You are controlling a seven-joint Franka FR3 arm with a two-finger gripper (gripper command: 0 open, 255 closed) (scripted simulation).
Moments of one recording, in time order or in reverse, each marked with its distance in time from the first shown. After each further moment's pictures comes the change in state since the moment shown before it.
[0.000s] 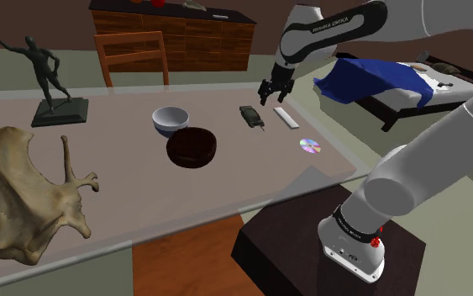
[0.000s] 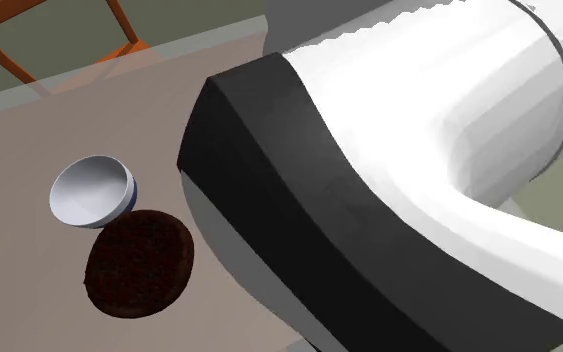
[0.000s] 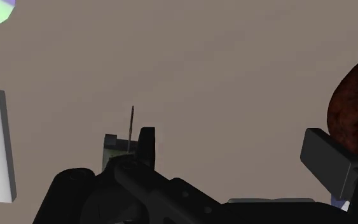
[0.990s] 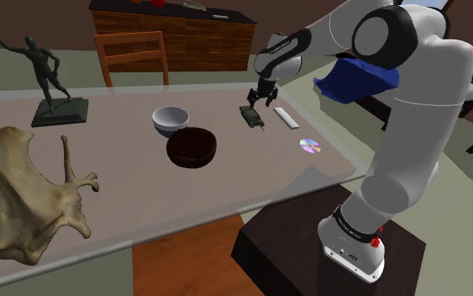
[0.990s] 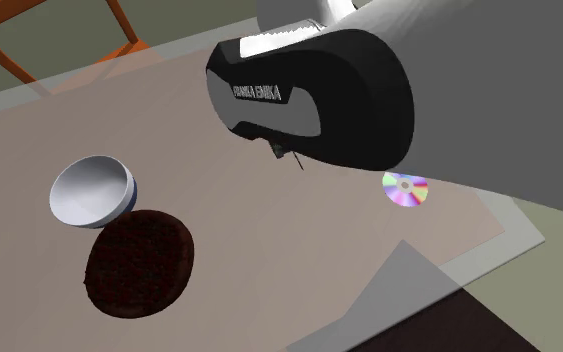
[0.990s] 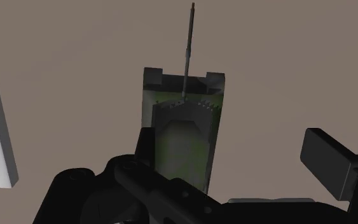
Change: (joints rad) arm -0.080 0.557 -0.048 0.381 0.115 0.179 -0.114
